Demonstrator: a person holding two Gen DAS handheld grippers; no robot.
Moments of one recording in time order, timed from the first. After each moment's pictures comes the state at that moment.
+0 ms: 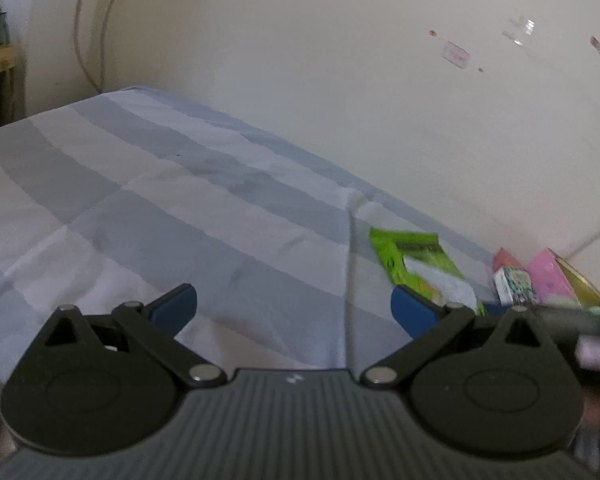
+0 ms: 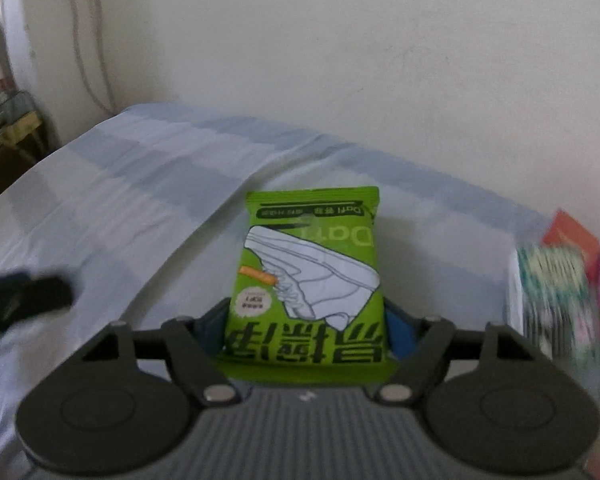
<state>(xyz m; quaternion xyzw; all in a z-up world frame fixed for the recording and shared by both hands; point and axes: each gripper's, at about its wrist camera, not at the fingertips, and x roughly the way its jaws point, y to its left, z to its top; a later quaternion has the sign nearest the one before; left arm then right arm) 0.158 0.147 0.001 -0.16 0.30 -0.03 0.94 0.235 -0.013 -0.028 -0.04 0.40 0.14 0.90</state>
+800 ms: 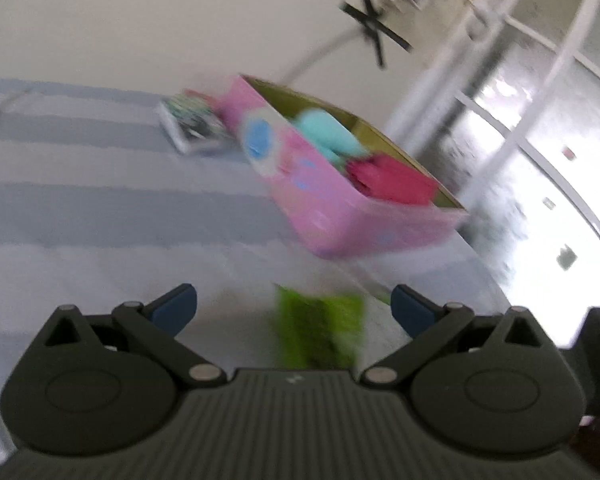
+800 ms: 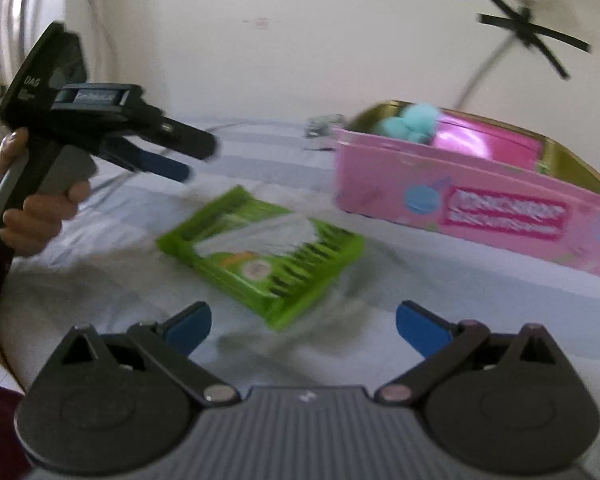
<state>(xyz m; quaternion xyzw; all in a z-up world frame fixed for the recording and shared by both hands) 0.087 0.016 0.004 -0.09 0.37 -0.42 0.82 -0.066 -0.166 -0.018 -0.01 0.32 0.08 0.95</state>
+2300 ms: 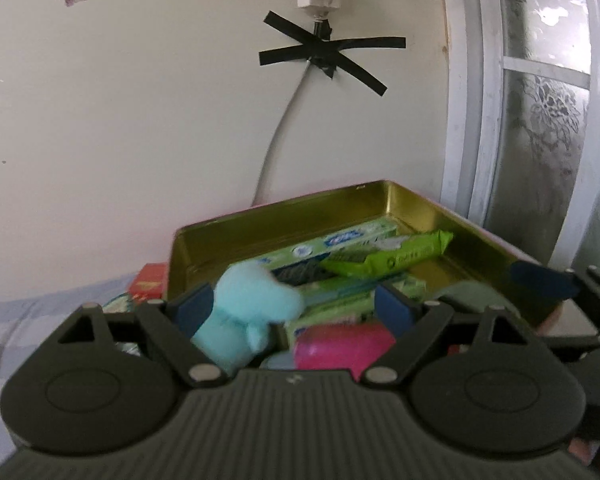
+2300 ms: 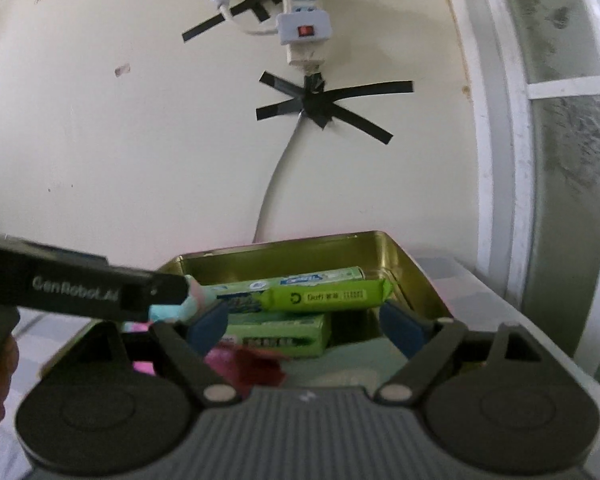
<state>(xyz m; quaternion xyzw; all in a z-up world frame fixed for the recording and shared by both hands) 0.092 -0.217 0.072 0.12 0.22 -0.25 0.93 0.018 -0.347 0.010 0.10 0.15 -0.11 0.98</state>
